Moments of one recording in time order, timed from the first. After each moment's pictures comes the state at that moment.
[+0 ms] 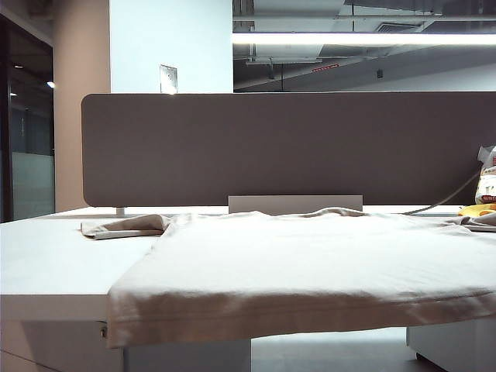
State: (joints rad) left arm 0.05 0.00 0.01 -0.18 0.00 0.04; right arm 0.11 0.00 0.01 -0.17 0.11 -0.03
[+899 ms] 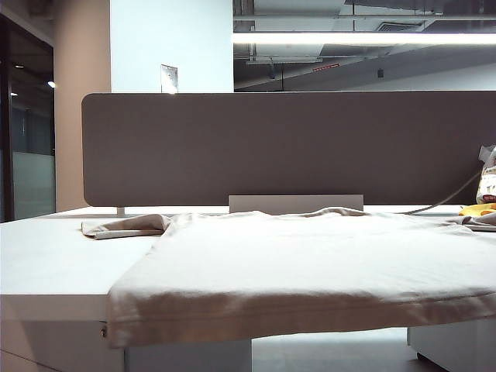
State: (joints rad) left arm 0.05 0.04 0.02 -0.17 0.40 -0.32; right arm 0.11 0.00 0.09 -0.19 0.14 0.16
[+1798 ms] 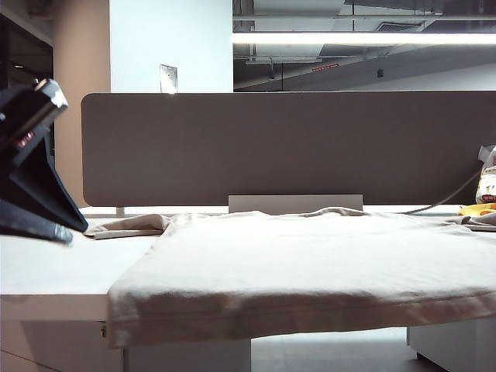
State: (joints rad) left arm -0.33 1.03 0.39 -0.08 0.40 -0.31; right arm -0.31 0.90 0.59 -0.35 -0.24 0.29
